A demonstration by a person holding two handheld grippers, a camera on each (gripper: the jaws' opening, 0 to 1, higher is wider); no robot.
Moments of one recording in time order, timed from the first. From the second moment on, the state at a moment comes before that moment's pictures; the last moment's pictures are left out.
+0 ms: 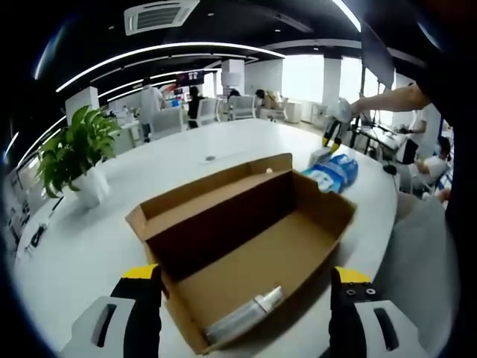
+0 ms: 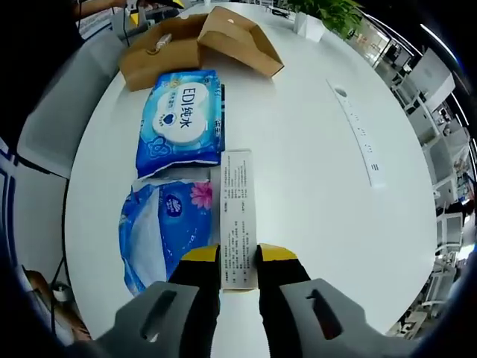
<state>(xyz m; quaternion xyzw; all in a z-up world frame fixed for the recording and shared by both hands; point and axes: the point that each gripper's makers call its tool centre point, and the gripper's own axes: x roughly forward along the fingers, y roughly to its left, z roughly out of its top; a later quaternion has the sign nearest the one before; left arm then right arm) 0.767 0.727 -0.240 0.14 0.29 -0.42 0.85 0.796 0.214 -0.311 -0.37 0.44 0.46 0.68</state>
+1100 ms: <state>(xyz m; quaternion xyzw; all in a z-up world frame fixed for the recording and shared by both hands) 0.768 0.732 -0.238 0.15 0.29 -0.42 0.85 0.803 0.202 -0.312 -0.39 0.45 0.43 0.68</state>
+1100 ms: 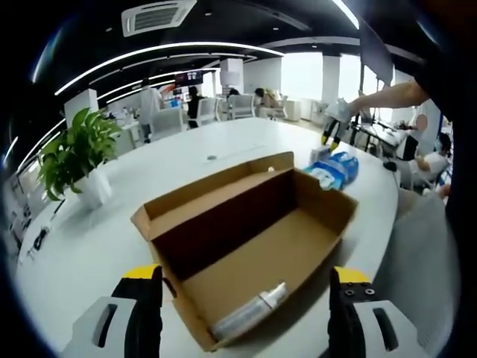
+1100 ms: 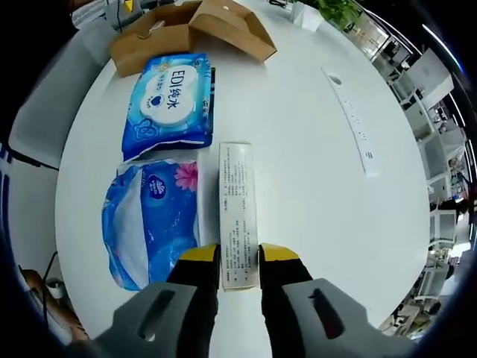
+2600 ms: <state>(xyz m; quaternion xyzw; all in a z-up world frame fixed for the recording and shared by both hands) 0.795 0.724 -0.253 0.28 0.36 -0.53 0.71 0.761 0.265 -0.233 -0.25 0.37 0.33 0.83</state>
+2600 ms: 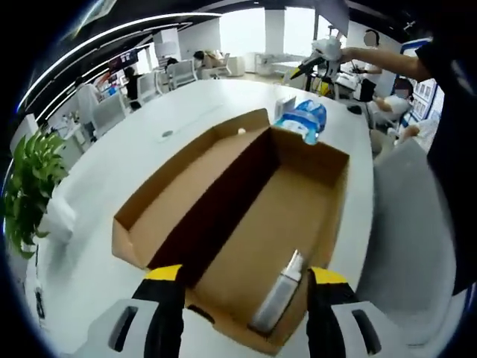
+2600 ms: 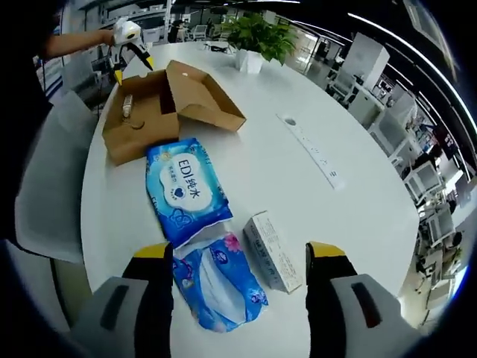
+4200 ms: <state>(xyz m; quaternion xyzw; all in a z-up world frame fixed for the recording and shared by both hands) 0.766 0.727 -0.332 0.45 0.47 -0.64 0.42 0.660 0.328 -0.198 -0.15 0.31 0.24 0.91</state>
